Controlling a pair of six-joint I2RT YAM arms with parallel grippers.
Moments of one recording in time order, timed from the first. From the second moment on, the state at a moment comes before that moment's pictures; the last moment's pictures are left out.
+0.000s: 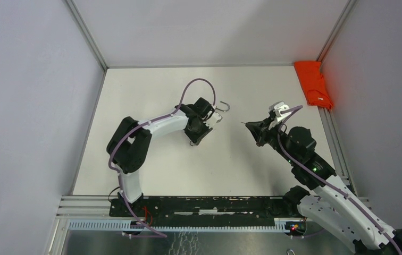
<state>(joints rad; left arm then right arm) -0.70 1.90 1.31 -0.68 0.03 0.22 0.62 0.63 0.66 -0.12 -0.01 0.14</state>
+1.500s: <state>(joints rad) -1.29 0.98 0.94 -0.50 -0.61 0.59 0.51 1.00 0.66 0.22 -0.82 0.48</state>
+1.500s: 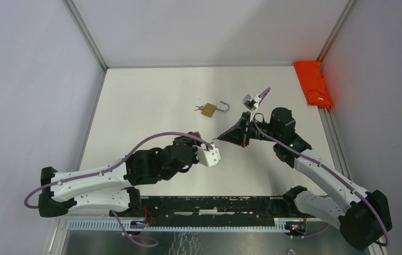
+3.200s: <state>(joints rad) -1.41 1.09 0.97 -0.48 -0.59 0.63 0.60 0.95 0.72 0.00 -0.75 0.38</state>
